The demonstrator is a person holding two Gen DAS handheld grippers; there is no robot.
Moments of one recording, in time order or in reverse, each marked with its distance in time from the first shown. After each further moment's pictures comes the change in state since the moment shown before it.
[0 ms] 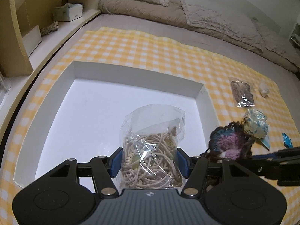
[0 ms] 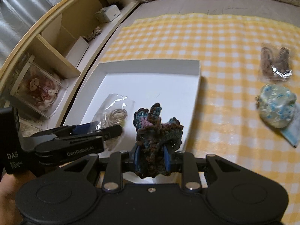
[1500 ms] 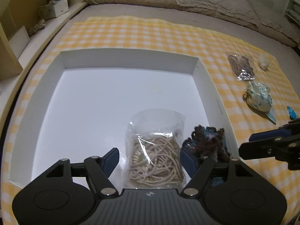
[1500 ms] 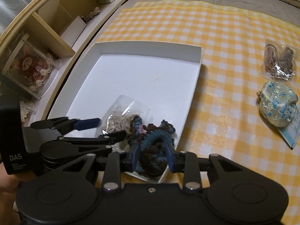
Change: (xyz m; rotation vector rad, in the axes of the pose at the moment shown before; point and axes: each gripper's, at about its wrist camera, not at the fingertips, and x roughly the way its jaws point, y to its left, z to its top) left arm 0.018 -0.013 -0.012 0.114 0.083 0.019; right arm 0.012 0.003 -0.001 -0.075 0.096 -0.062
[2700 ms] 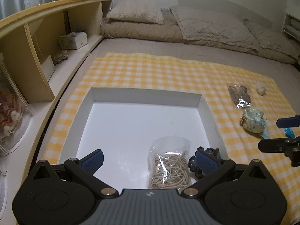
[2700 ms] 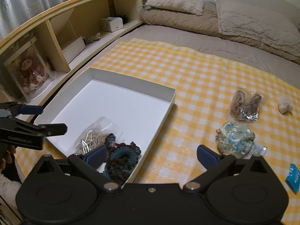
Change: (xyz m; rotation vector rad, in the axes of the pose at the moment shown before) left arm -0.084 0.011 -0.007 0.000 -0.202 0.065; right arm -0.055 -0.005 -0.023 -0.163 -0.263 -0.169
